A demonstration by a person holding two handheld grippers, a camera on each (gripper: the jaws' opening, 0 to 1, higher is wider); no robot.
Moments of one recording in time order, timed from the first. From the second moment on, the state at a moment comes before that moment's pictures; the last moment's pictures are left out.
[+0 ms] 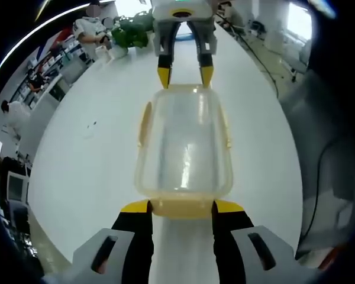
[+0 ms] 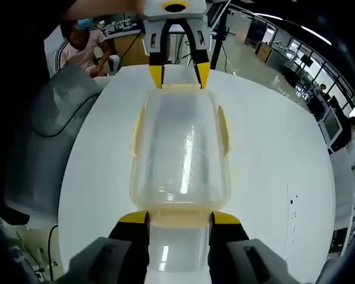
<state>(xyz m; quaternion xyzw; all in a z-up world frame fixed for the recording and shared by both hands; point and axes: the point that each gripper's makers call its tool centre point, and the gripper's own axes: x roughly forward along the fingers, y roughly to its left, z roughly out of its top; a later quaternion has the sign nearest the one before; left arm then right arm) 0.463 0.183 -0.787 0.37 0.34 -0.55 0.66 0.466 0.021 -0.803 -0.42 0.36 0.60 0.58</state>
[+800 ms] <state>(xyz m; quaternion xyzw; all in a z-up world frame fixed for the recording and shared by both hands) 0.475 0.148 -0.784 0.40 0.35 -0.55 0.65 0.469 -0.014 -0.803 -0.40 0.35 0.60 0.59</state>
